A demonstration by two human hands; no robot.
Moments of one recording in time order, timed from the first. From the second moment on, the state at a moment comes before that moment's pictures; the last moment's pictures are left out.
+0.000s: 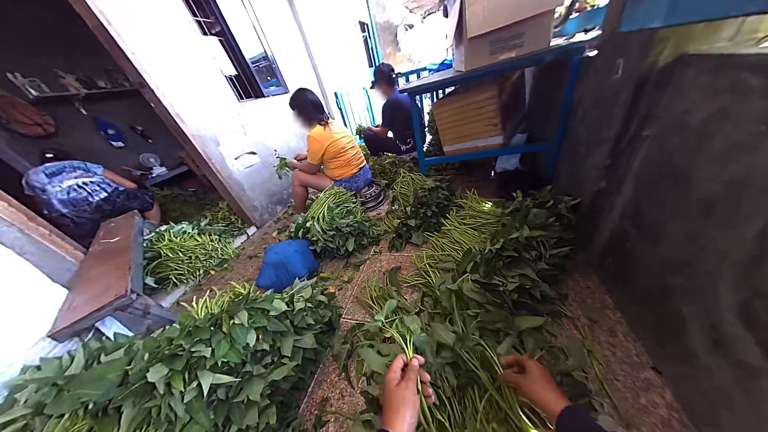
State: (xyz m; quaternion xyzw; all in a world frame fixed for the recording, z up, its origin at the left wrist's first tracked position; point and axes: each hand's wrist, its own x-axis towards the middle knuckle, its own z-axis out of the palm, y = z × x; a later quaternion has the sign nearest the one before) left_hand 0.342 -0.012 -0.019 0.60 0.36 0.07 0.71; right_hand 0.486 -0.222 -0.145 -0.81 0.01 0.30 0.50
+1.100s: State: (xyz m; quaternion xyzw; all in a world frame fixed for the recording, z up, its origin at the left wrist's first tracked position) left_hand 0.343 -0.027 -0.037 0.60 0.34 0.00 0.73; right_hand 0.381 -0.169 -0.089 -0.65 -0.11 0.20 0.72
